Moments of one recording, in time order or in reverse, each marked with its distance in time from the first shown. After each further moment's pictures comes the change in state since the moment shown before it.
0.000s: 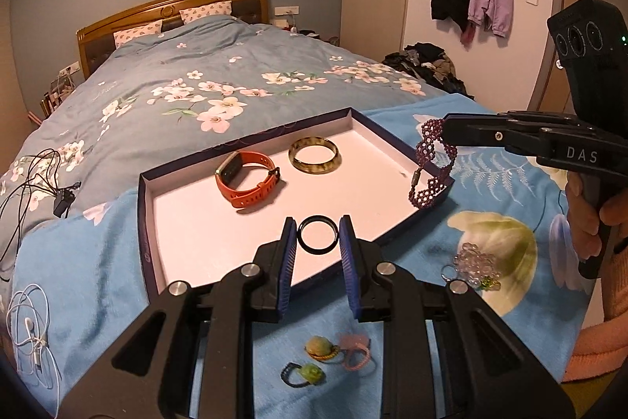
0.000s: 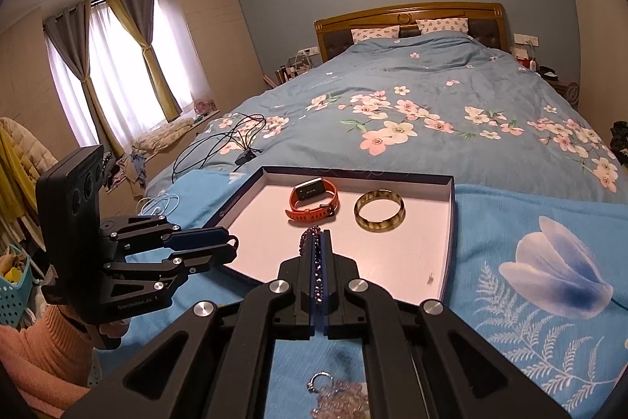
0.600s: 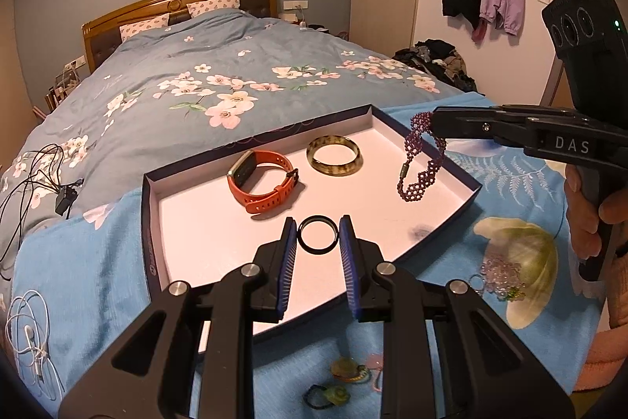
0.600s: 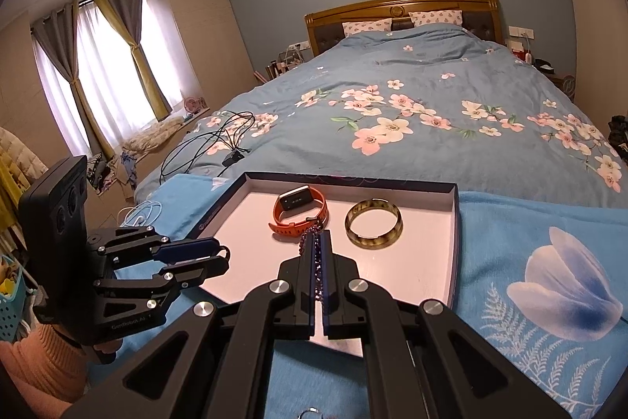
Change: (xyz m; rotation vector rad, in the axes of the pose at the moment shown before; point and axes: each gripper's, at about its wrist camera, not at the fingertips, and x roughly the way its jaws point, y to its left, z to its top) left arm 0.025 0.014 0.006 -0.014 0.024 0.030; right arm 0.034 -0.008 0.015 0.020 0.024 -0.022
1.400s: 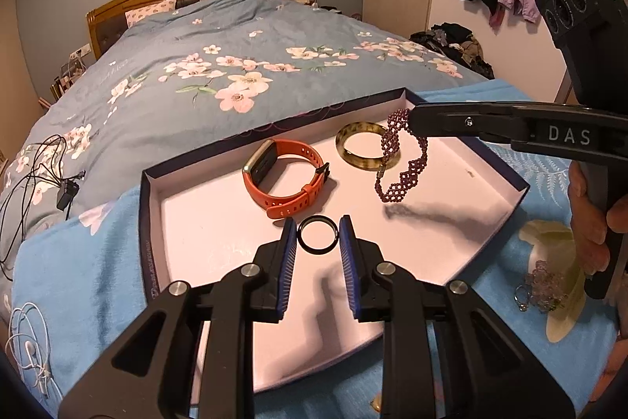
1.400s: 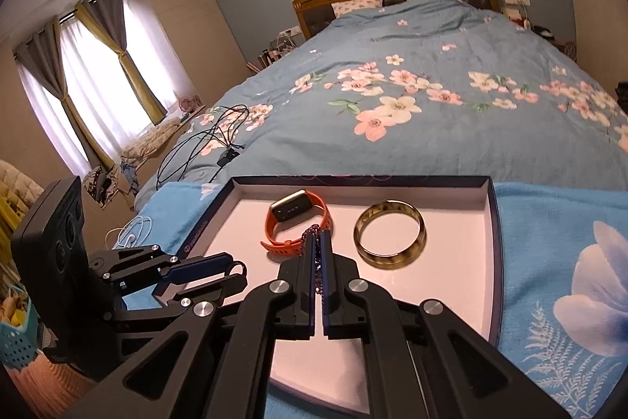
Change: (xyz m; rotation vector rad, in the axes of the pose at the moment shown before) left arm 0.047 0.022 0.009 -0.010 0.075 0.041; right arm 0.057 -0.012 0.015 0.106 0.065 0.026
